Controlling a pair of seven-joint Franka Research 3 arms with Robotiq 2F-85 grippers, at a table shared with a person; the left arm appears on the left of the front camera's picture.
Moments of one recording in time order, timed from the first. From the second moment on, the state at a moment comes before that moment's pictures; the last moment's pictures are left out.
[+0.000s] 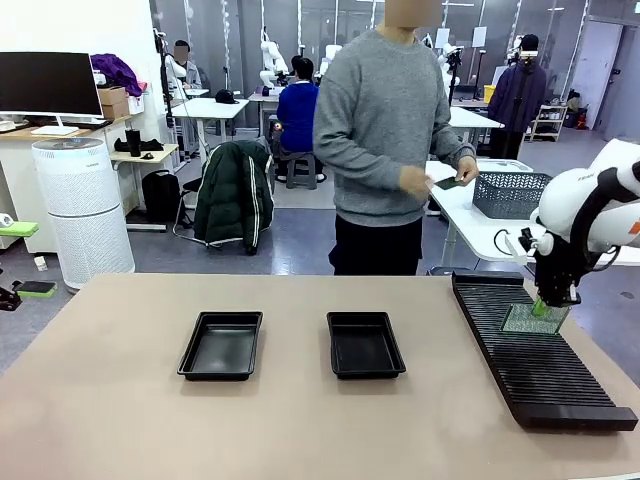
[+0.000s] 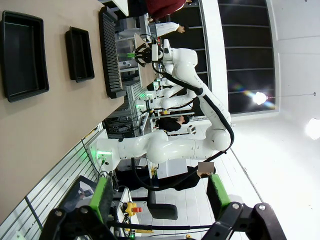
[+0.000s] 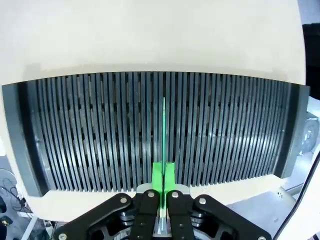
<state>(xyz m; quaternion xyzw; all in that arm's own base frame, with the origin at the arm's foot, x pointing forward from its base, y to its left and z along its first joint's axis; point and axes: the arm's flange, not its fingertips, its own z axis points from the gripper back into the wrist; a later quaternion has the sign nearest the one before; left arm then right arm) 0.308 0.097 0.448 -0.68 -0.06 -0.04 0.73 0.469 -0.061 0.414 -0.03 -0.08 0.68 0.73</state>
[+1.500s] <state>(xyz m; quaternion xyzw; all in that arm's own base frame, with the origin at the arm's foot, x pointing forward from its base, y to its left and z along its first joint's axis) 0.308 0.097 0.448 -0.68 -0.06 -0.04 0.73 0.325 -0.066 0.598 0.08 -0.01 0.68 0.73</state>
